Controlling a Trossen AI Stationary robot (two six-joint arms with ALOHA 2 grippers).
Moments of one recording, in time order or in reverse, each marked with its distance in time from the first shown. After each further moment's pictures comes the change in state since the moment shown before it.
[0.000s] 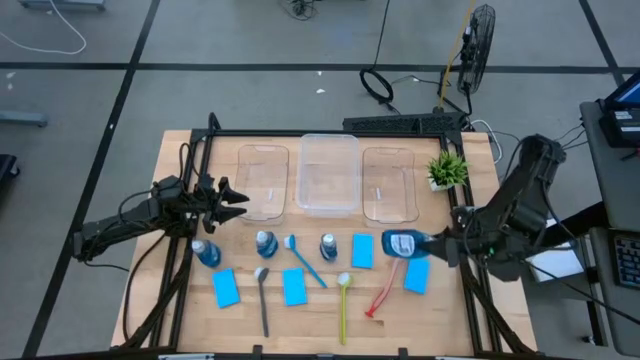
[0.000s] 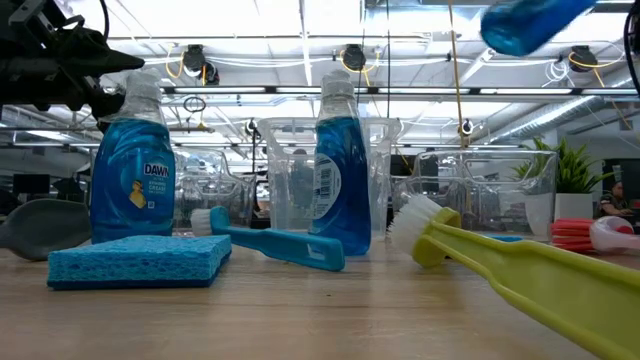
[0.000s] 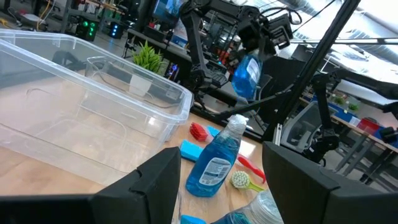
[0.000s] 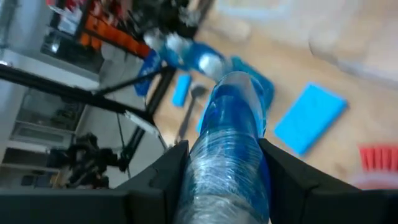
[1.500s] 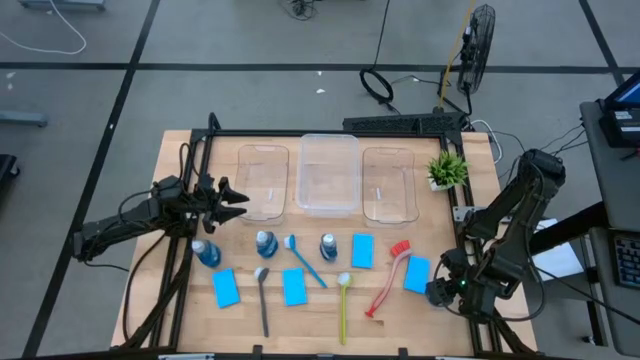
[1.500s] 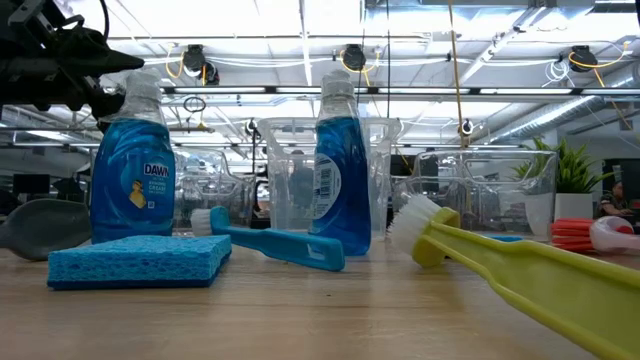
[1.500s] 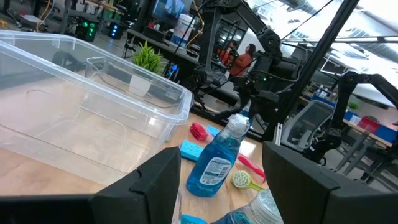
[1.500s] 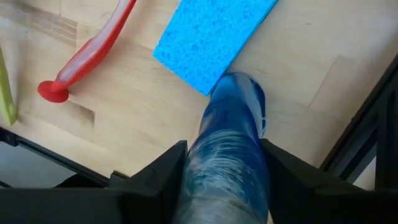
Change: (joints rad) left arm 0.000 0.000 0.000 -0.001 0.001 0.008; right arm 0.089 0.398 0.000 -0.177 -0.790 0.625
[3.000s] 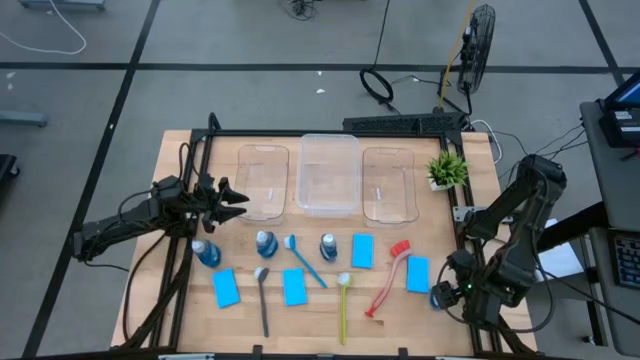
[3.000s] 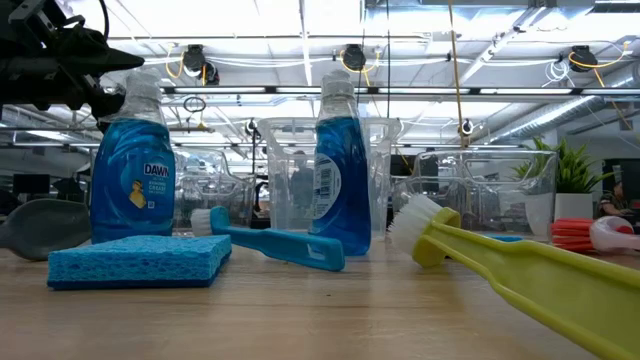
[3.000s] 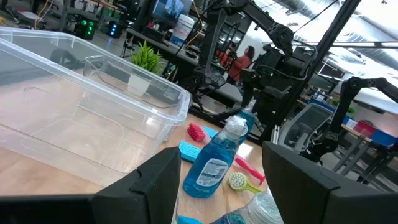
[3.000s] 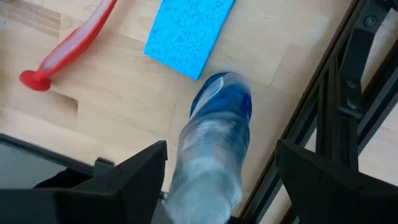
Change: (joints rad) left arm 0.000 0.000 0.000 0.006 0.002 -0.026; right arm 0.004 0.079 0.199 -0.249 -0.075 0.006
